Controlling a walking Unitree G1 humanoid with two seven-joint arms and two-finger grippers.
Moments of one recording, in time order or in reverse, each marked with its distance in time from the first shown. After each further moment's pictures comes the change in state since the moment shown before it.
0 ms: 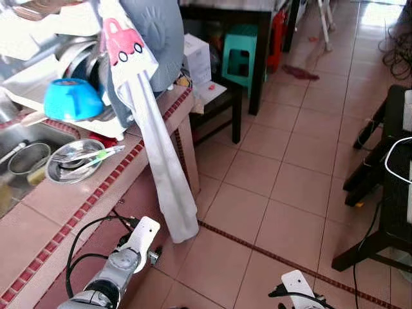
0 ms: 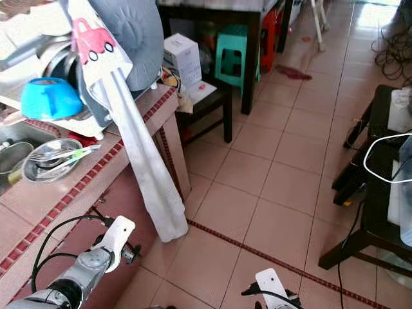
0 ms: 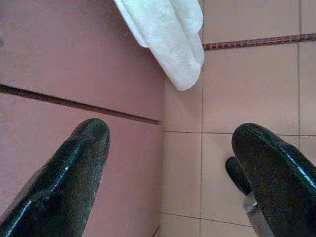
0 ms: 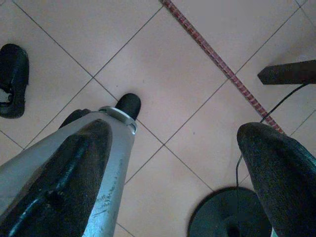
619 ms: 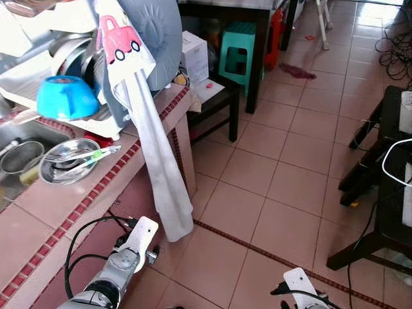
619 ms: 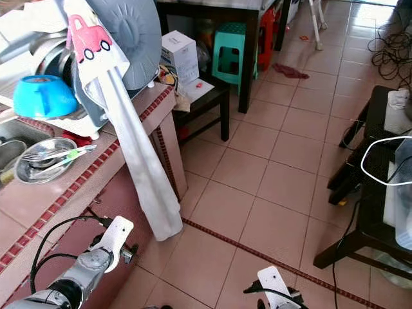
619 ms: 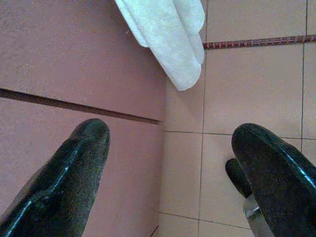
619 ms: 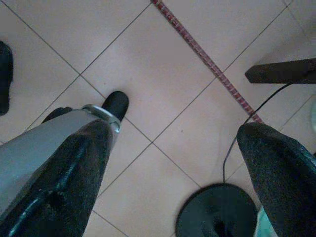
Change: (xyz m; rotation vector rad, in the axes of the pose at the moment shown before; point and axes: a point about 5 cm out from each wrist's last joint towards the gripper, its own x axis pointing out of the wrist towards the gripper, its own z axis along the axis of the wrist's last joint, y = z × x) left arm 0.000 0.001 -0.001 -0.010 0.008 0.041; right arm 0.000 -0.007 0.004 -0.019 -0.008 -0.013
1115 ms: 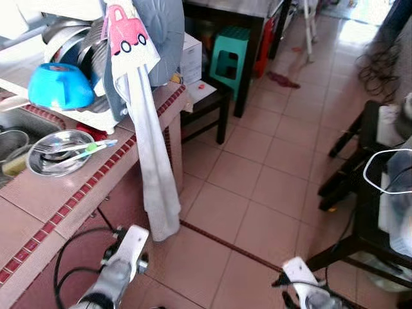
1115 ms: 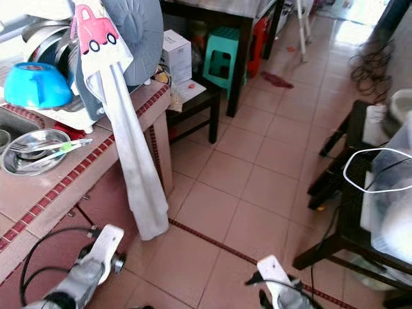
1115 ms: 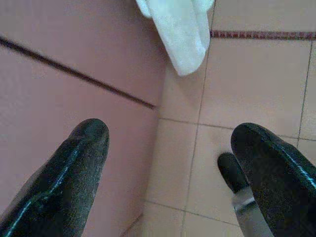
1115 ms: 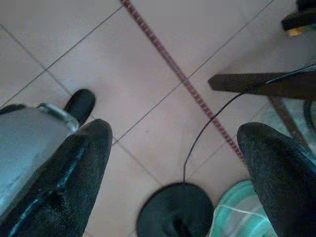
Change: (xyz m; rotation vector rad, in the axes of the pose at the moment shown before) left arm -0.007 0.002 -0.033 -0.051 0.084 0.099; right arm 0.002 -0.016 0.022 -0.077 -0.036 0.009
